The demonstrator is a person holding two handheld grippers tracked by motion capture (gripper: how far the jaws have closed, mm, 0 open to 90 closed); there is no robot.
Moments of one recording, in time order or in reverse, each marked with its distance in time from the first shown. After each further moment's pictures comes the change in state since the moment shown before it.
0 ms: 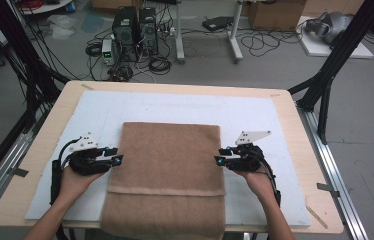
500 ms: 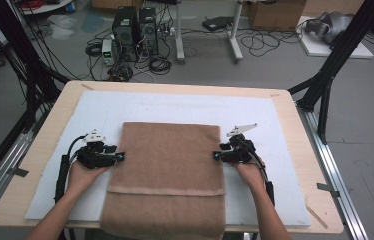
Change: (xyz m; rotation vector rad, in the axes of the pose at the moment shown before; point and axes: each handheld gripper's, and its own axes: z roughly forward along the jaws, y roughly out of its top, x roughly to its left) left arm 0.020 -0.010 0.030 0.105 0.075 -0.101; right arm -0.028 -0.002 0.038 0.132 -0.112 0.070
